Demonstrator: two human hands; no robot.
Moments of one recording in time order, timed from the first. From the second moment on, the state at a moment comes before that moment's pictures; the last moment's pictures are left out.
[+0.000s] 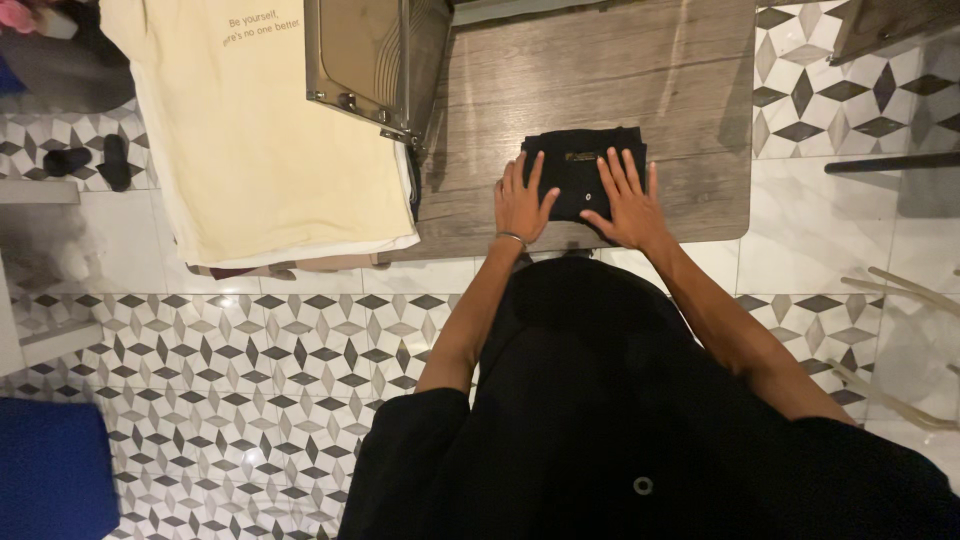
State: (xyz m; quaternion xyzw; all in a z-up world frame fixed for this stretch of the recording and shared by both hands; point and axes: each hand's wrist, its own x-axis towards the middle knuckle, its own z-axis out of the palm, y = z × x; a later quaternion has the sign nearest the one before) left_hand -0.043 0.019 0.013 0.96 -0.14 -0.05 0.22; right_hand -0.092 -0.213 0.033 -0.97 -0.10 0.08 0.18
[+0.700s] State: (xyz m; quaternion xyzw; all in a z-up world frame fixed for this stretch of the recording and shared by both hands) left_hand -0.030 0.047 -0.014 0.97 -0.21 -0.12 0.08; right_hand -0.082 -0.257 -0.003 -0.98 -0.03 0.07 0.16
